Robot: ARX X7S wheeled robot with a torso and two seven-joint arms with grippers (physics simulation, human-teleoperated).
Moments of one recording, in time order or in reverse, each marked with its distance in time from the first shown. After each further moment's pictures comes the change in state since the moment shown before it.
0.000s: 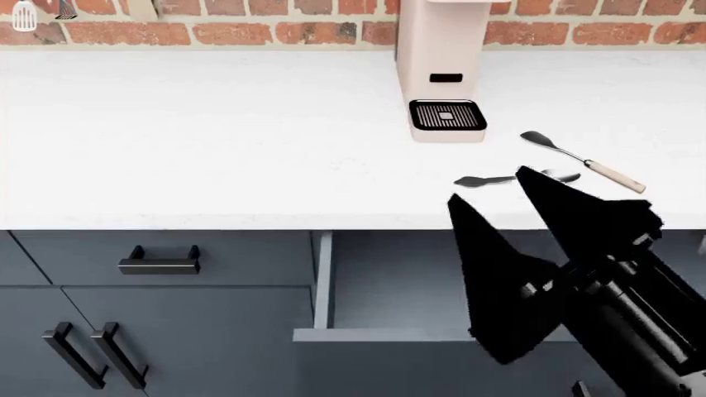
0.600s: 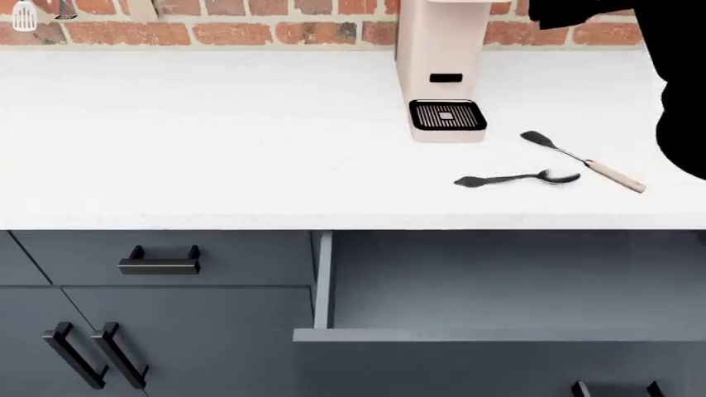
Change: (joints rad) left arm 0.037 -0.009 -0.029 0.035 -0.022 0.022 -0.013; right arm 1.076 -0.004 -0.677 0.542 -0.536 0.371 0.522
